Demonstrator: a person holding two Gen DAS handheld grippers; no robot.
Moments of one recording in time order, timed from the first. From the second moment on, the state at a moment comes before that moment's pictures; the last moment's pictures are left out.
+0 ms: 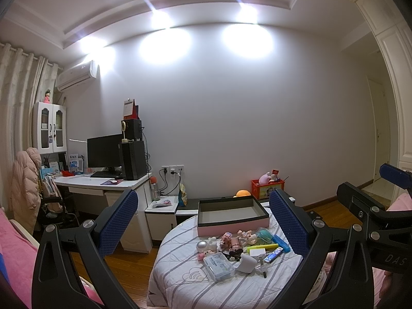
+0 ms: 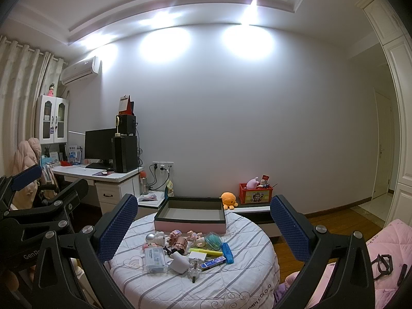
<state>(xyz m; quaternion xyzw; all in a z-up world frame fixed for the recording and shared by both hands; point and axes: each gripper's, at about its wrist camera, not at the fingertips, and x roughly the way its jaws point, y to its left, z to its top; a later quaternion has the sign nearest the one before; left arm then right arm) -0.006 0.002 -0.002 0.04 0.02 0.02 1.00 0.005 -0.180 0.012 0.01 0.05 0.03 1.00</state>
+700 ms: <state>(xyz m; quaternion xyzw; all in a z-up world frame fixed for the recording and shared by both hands) -0.007 0.003 -0.002 0.04 0.02 0.02 1.00 0.007 -0.180 0.010 0.00 0.05 0.03 1.00</state>
